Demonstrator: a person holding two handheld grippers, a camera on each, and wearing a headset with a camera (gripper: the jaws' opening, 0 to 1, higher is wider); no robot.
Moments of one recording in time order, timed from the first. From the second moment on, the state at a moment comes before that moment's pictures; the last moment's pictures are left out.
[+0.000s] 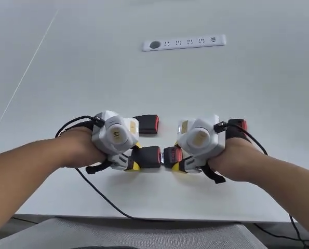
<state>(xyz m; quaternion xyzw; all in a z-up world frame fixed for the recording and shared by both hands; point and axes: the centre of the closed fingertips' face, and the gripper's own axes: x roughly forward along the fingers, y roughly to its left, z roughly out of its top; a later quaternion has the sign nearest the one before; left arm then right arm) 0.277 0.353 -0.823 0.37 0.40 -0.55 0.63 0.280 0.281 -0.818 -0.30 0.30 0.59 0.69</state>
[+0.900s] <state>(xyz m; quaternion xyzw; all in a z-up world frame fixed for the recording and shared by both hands) 0.367 0.351 -0.773 0.36 0.34 -0.50 0.71 0.340 0.206 -0.778 -0.31 0.28 0.54 0.73</state>
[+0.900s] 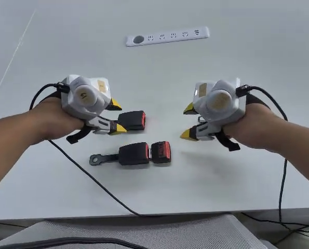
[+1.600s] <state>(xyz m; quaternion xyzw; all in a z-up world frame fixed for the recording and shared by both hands) 0.380 0.345 -0.816 0.39 0.37 -0.54 0.65 0.357 0.116 -0.806 -0.31 0.34 0.48 0.74</state>
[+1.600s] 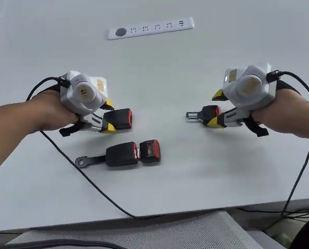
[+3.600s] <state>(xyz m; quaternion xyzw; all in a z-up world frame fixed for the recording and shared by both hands) 0.372 0.341 -0.822 0.41 0.38 -0.56 0.61 0.366 0.252 -0.816 -0.31 0.28 0.56 0.72</state>
